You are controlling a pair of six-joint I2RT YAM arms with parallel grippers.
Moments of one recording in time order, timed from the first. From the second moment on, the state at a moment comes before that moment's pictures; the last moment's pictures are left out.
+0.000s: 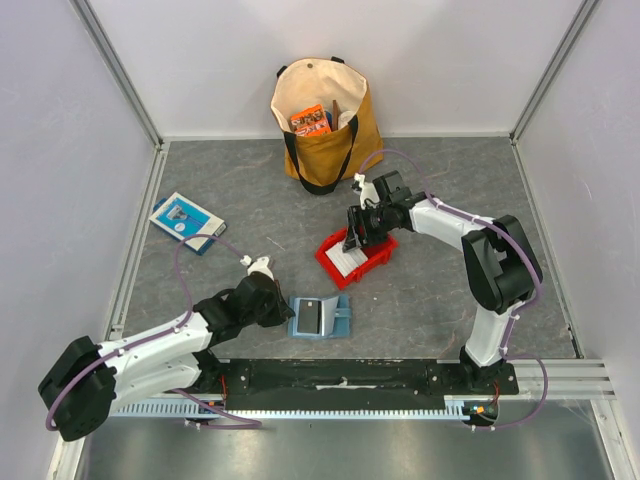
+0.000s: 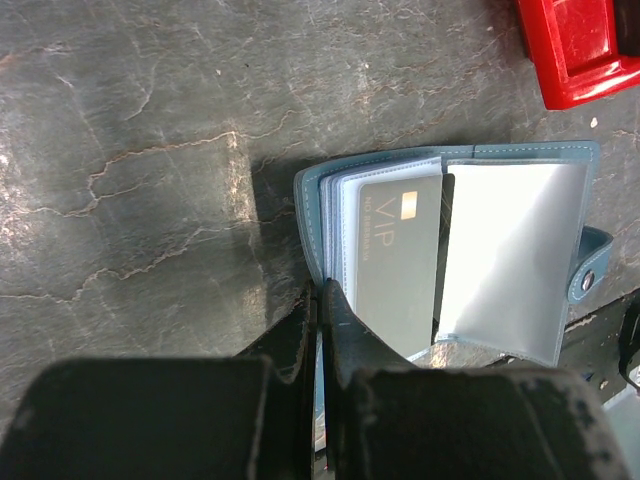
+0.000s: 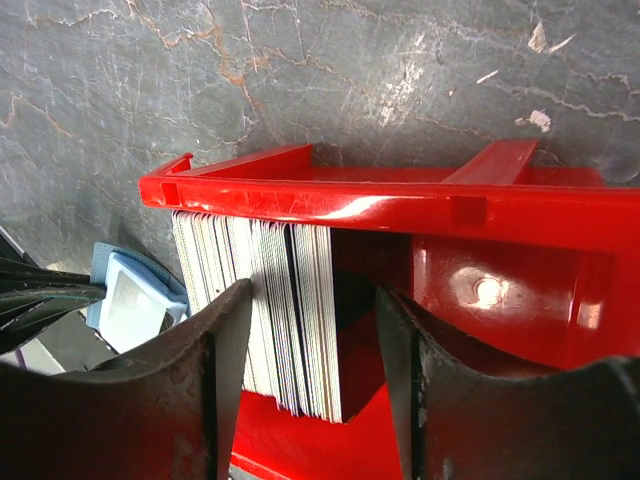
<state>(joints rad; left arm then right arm) -0.82 0.93 0.31 -0.20 -0.07 -0.89 0.45 1.85 1.22 -0.39 -0.49 0.21</state>
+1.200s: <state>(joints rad) -0.82 0.94 0.31 -0.18 -0.07 -0.89 0.43 1.84 1.23 -0.41 -0.50 0.20</state>
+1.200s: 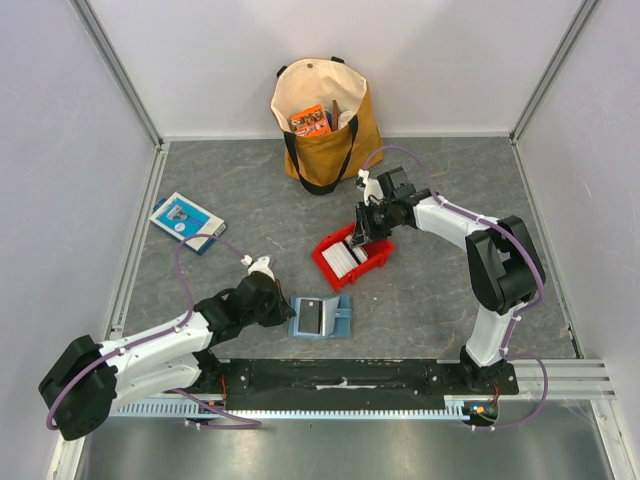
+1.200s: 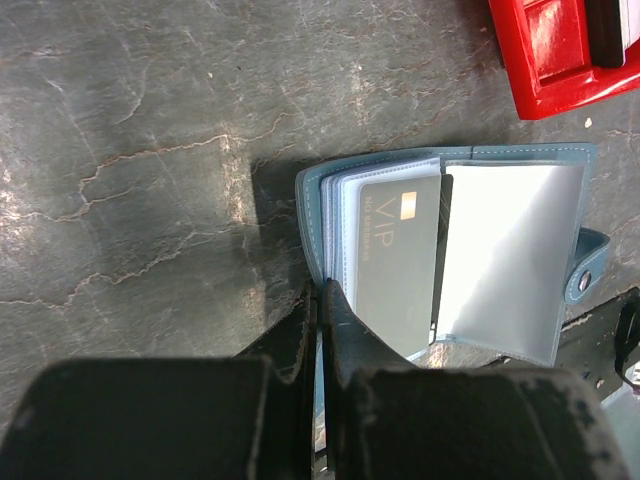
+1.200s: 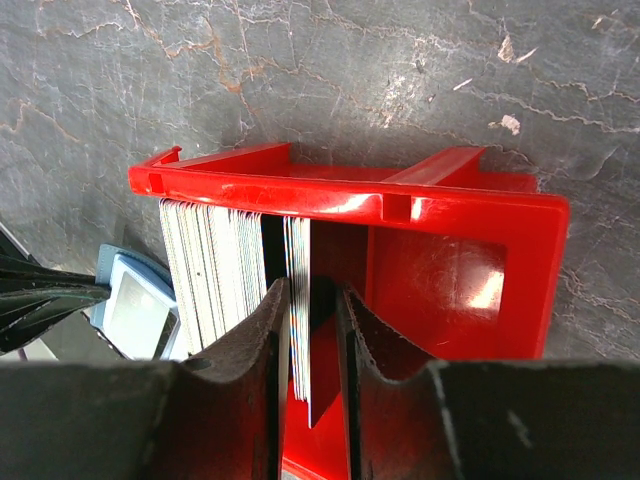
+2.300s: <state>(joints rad) -0.82 0.95 0.31 -0.18 -0.07 -0.89 0.42 1.84 1.24 -0.41 -0.57 0.19</state>
